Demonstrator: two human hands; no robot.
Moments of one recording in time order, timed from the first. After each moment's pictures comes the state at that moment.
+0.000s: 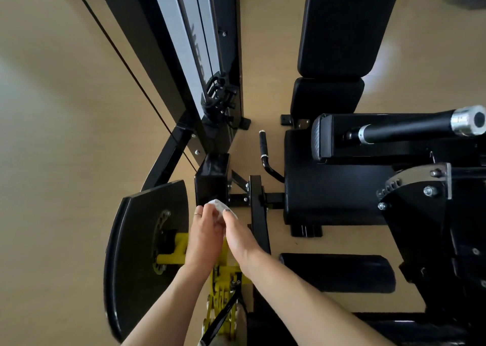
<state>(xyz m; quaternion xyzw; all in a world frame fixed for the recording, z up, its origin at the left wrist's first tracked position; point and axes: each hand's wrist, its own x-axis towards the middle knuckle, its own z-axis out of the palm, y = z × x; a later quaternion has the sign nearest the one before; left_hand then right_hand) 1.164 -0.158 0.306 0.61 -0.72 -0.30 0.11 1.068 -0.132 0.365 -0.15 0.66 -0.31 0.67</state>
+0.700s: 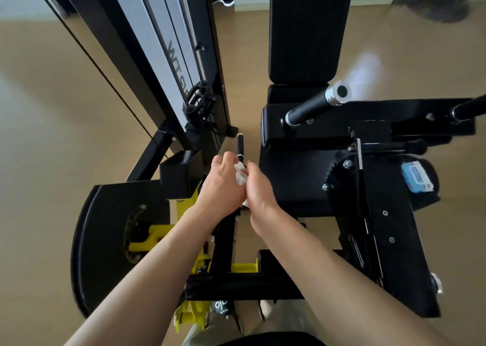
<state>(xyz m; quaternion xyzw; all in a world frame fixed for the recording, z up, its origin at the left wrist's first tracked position) 1.023 -0.134 0.422 0.51 -0.82 -0.27 0.09 0.942 -0.088 0.435 -0.05 0.64 -0.48 0.60</state>
